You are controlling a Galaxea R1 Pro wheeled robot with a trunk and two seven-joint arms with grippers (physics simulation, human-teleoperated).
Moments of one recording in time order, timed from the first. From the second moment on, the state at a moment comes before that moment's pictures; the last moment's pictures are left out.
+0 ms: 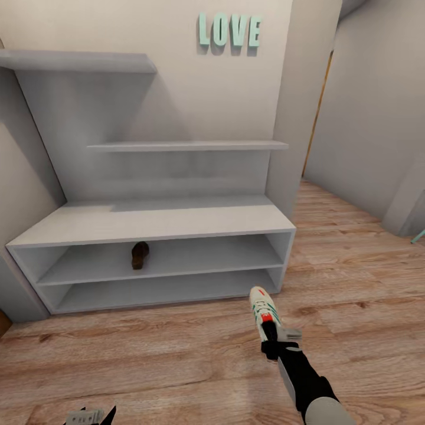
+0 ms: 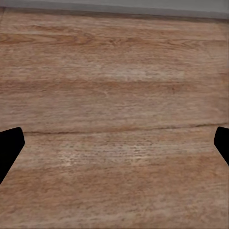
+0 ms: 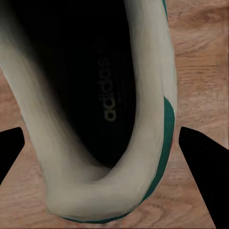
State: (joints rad) left arm -0.24 0.21 0.19 -0.29 0.13 -0.51 -0.42; right arm -0.55 0.13 -0.29 -0.56 0.29 0.28 -0.09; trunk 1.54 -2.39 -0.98
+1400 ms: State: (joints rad) left arm -0.24 0.20 0.19 -0.28 0.12 -0.50 -0.42; right arm -0.57 0.14 -0.15 -0.56 0.28 0.27 -0.13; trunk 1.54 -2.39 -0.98
